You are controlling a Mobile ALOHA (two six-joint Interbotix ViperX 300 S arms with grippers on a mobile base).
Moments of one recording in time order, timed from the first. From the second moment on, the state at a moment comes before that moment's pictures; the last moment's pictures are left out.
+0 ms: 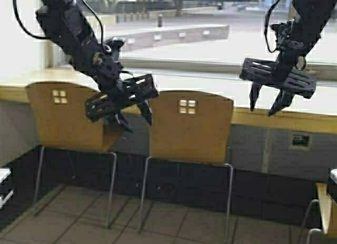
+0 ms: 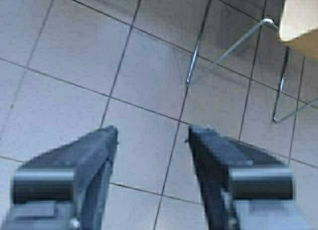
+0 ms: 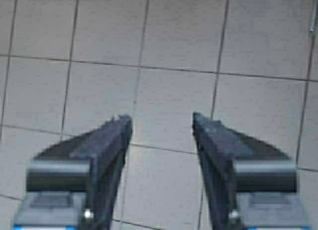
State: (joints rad) left arm -0.58 0.38 0.69 -0.05 -0.31 -0.56; right arm 0.22 0.27 0.65 0.34 0.04 0.08
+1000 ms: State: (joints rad) left arm -0.58 0.47 0.64 -0.14 -0.39 -0.82; right arm 0.31 0.44 0.55 0.65 -0.01 0.10
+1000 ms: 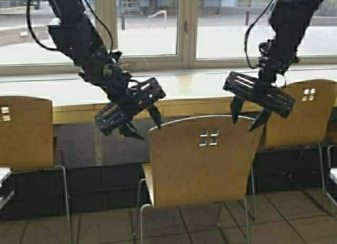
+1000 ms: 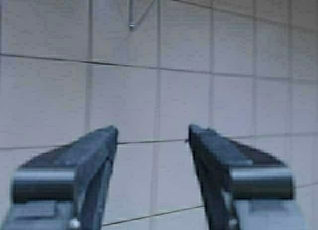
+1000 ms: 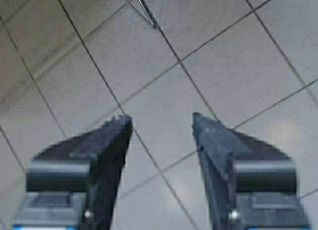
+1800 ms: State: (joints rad) left arm -0.56 0.62 0.41 -0.32 -0.48 -1.21; right arm 0.31 0.53 0.40 1.13 0.16 0.09
